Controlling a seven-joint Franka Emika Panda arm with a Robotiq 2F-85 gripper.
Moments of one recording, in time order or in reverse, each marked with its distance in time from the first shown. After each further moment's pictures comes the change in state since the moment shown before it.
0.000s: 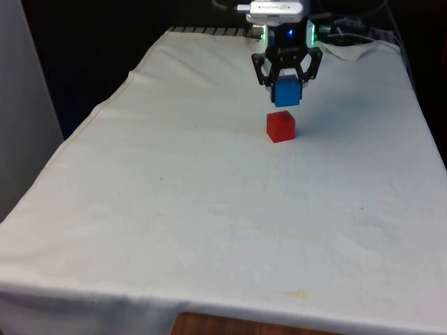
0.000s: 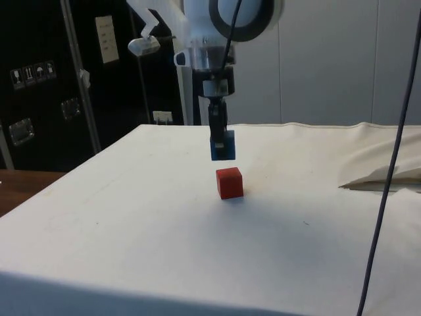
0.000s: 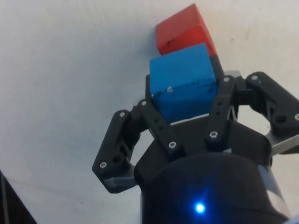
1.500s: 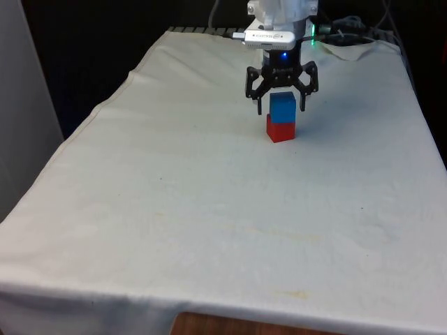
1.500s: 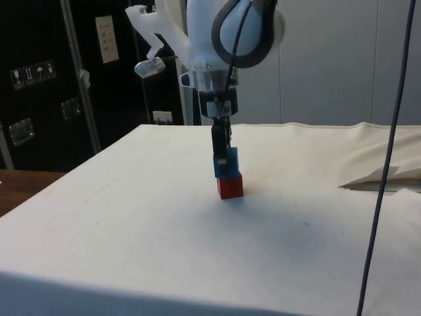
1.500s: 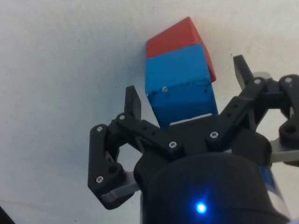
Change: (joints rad) arm -0.013 0.105 0.001 -0.001 0.000 0.092 0.018
